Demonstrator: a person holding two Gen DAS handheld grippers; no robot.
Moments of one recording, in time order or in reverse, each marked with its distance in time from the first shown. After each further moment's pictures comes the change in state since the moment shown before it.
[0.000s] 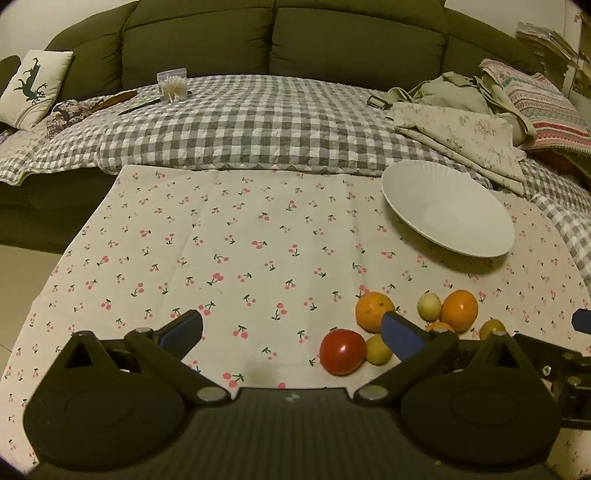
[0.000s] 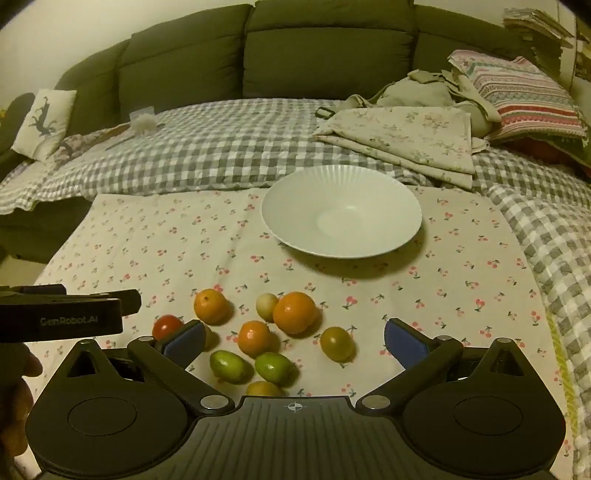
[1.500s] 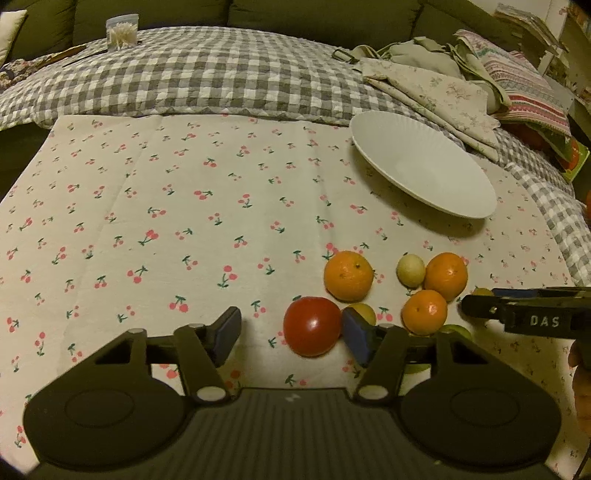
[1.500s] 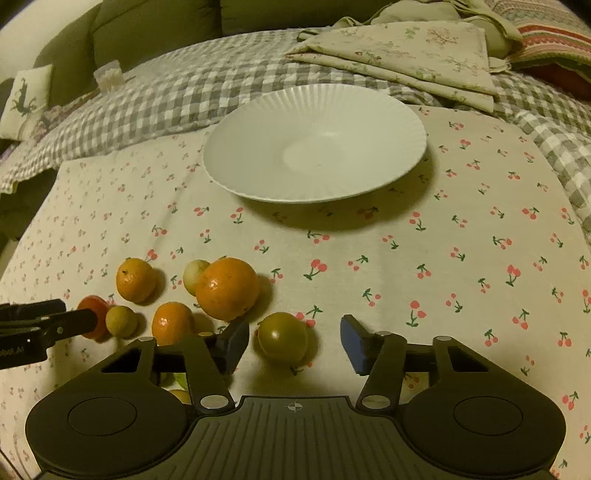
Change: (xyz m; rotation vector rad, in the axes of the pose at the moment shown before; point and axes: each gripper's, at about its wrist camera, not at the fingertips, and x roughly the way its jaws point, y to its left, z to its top) left arm 0.057 0.002 -0.008 0.004 0.110 -0.197; right arm 0.094 -0.054 -0.002 0.045 0.189 0.075
